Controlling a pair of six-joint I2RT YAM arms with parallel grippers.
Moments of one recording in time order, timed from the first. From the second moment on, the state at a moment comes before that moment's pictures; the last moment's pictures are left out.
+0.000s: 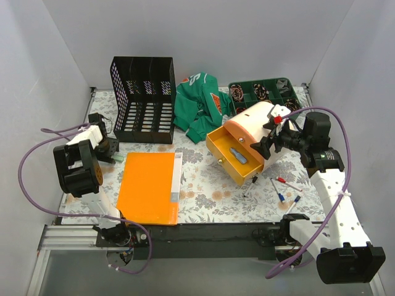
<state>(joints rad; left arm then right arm) 0.25 1.79 1.15 -0.67 -0.18 -1.16 0.08 0.94 0.96 -0.47 -0.80 -0.49</state>
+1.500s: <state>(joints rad) -0.19 1.06 0.76 -0.18 0.61 -1.10 0.08 0.92 0.96 -0.47 -0.77 -0.50</state>
